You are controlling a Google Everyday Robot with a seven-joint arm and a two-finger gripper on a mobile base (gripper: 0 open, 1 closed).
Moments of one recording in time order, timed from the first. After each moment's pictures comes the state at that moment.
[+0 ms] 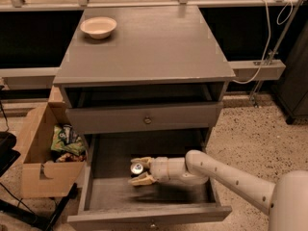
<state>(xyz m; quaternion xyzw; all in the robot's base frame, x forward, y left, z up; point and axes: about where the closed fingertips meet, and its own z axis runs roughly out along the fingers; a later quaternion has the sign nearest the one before) 0.548 0.080 0.442 -0.54 0.57 0.41 0.46</state>
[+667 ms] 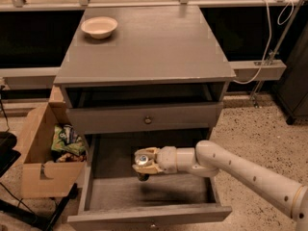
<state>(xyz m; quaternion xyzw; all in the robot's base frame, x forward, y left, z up) 0.547 0.055 0.520 -0.51 0.58 0.42 0.47</state>
